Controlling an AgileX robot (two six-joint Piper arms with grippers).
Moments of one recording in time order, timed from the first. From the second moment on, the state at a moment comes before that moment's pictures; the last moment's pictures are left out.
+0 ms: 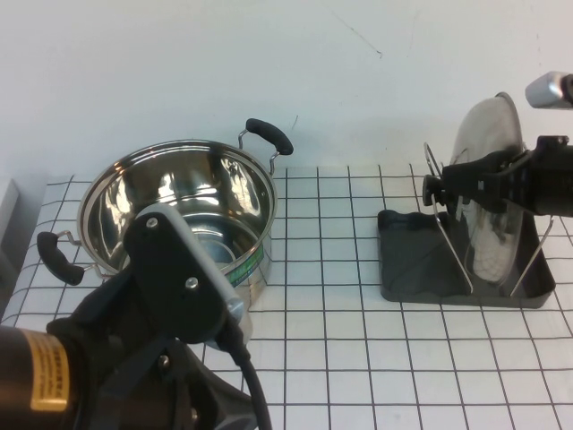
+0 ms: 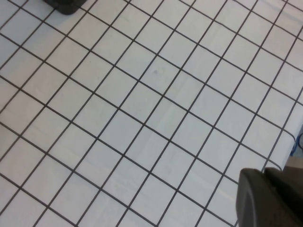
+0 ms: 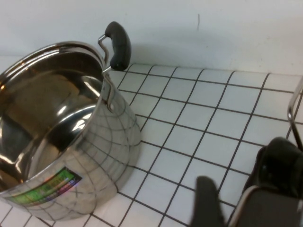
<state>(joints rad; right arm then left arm) 0.11 1.58 -0.93 1.57 0.56 -1.44 -0.85 0.98 -0.95 -0.24 0.93 0.16</state>
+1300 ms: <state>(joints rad) -0.37 1.58 -1.00 1.51 1.23 -1.41 -0.85 0.98 -0.95 -0.28 0.96 0.15</state>
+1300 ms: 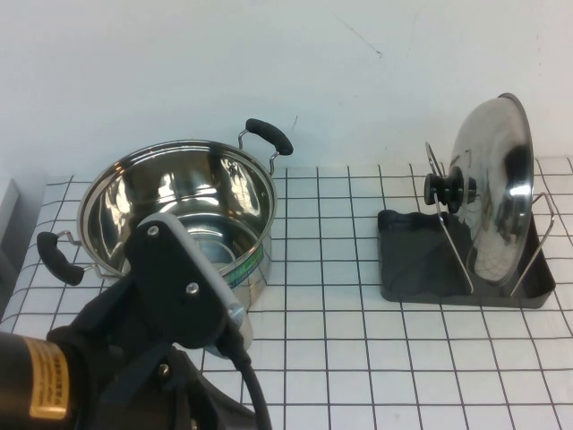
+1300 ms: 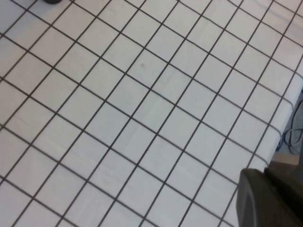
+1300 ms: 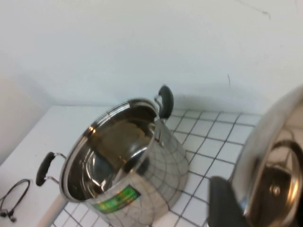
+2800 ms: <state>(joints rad) 0.03 0.40 -0.49 0.44 0.76 -0.89 -0.85 0.22 -0.37 0.42 0.52 -0.49</state>
